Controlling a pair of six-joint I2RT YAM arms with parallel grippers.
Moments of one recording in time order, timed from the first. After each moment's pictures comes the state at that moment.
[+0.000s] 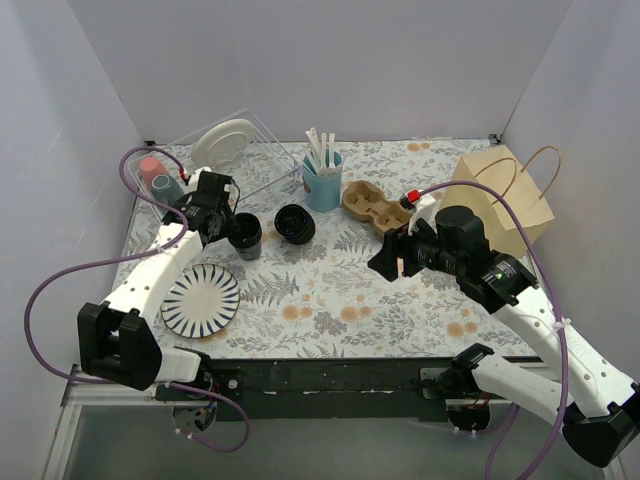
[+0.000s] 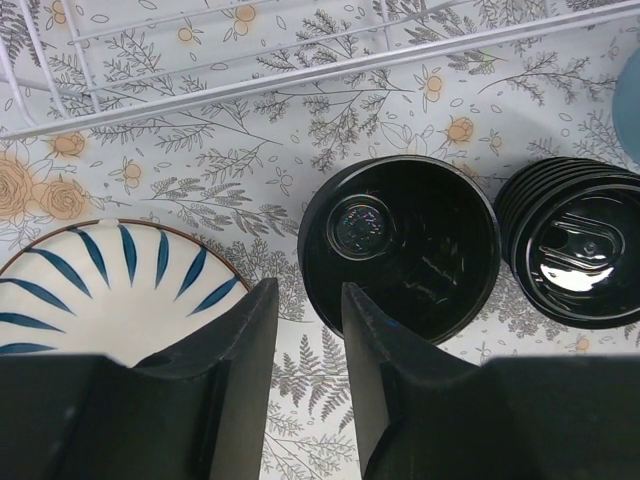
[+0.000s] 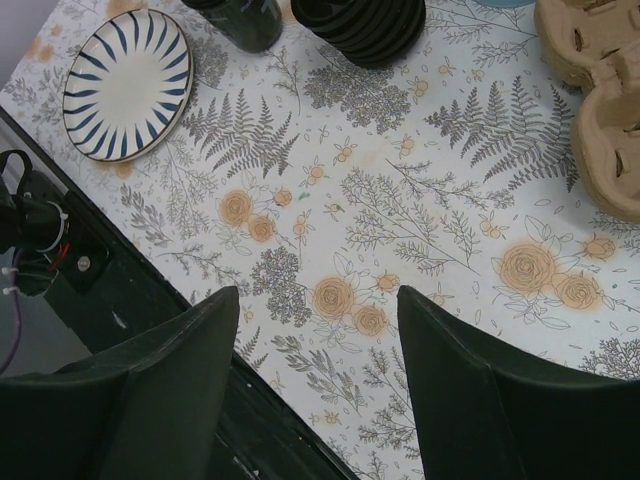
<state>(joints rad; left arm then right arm) -0.27 1.33 1.13 -0.71 -0.35 -0.59 0.63 0.88 0.95 -0.58 -0.26 0.25</state>
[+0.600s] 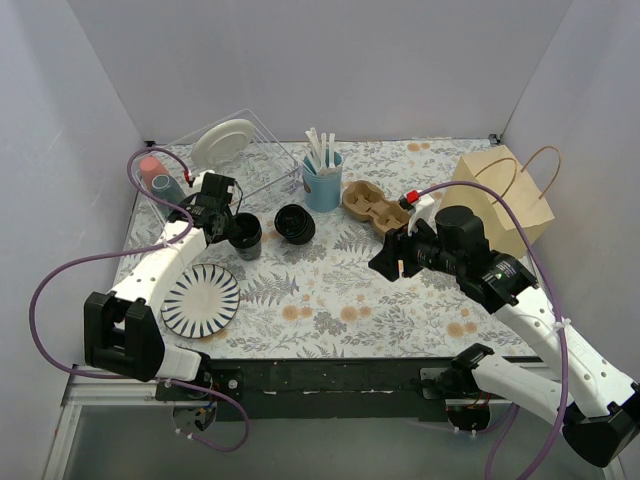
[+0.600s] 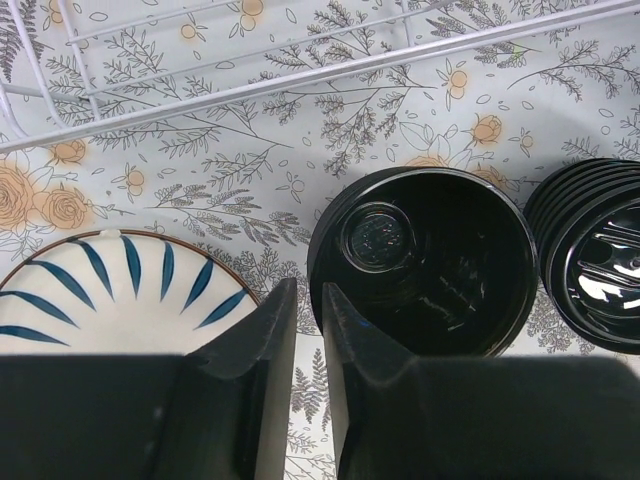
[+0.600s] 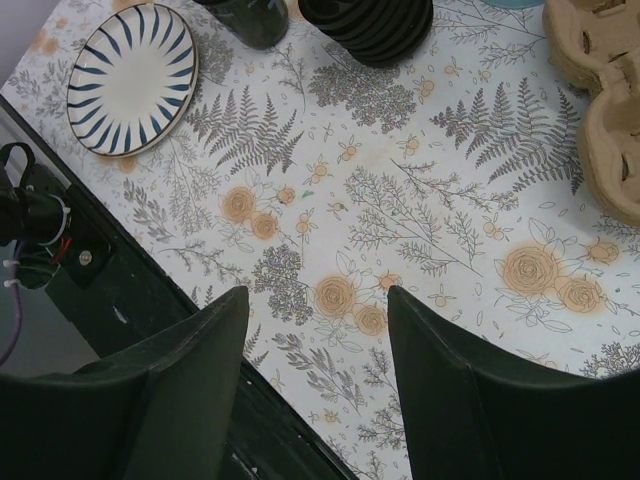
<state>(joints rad) -0.26 1.38 1.10 -0.66 -0.36 -0.56 0.63 0.88 0.95 -0.58 -0.27 0.24</state>
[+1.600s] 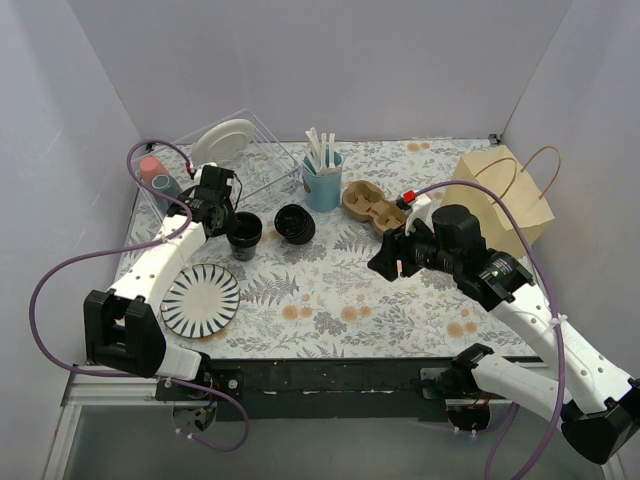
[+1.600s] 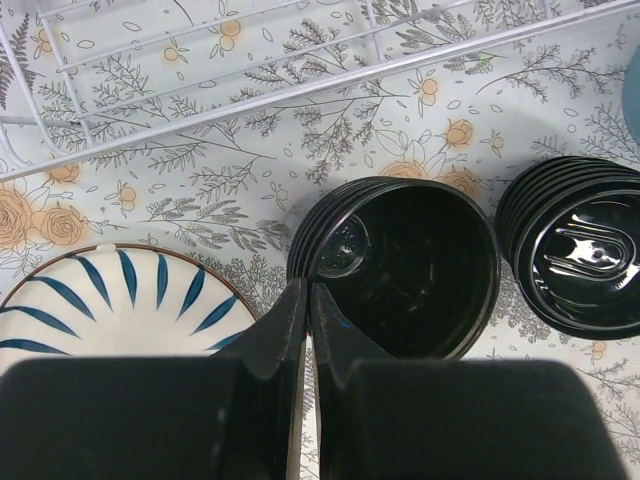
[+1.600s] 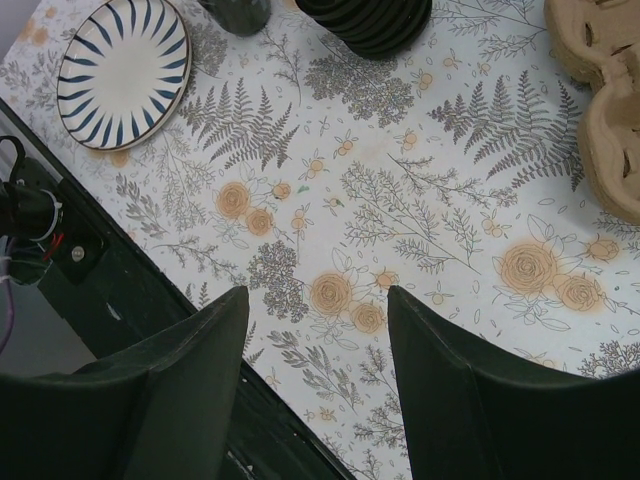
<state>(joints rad) -0.26 1.40 1.17 -0.68 -0.34 -0.52 0.63 0.90 0.95 -0.58 -0.27 0.22</state>
